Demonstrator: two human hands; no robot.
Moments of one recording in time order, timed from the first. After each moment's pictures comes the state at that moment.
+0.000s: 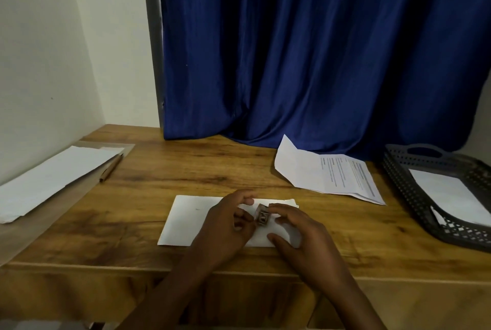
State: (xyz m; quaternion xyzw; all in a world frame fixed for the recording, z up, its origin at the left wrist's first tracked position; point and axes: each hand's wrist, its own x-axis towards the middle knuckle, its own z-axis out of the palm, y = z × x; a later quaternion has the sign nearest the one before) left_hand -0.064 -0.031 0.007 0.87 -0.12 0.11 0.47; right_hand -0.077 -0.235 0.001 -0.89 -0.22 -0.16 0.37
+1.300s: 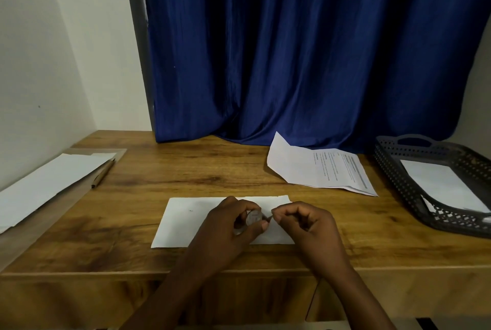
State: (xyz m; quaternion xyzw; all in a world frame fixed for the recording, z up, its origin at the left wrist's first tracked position) left_hand -0.071 -0.038 0.006 0.90 -0.16 0.11 0.38; right_hand -0.076 -0.242 0.004 -0.79 -0.13 -0.14 0.58
